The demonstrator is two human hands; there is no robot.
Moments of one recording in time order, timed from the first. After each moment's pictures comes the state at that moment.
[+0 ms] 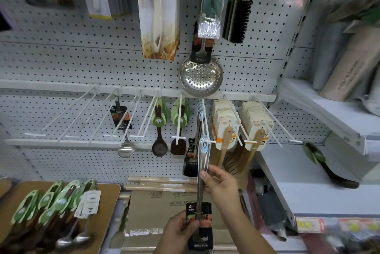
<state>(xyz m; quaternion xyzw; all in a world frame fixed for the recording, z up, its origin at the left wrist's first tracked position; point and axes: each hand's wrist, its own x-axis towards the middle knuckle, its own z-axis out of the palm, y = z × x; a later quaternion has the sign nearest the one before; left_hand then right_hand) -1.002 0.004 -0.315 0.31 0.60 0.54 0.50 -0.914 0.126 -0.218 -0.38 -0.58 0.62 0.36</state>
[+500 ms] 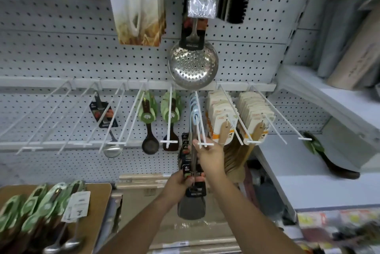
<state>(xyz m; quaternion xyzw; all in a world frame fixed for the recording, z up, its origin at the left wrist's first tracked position) -1.070 0.122 -0.308 0.35 0.64 0.50 0.46 -0.986 0.210 -0.231 -0.44 -0.60 0.53 0.40</state>
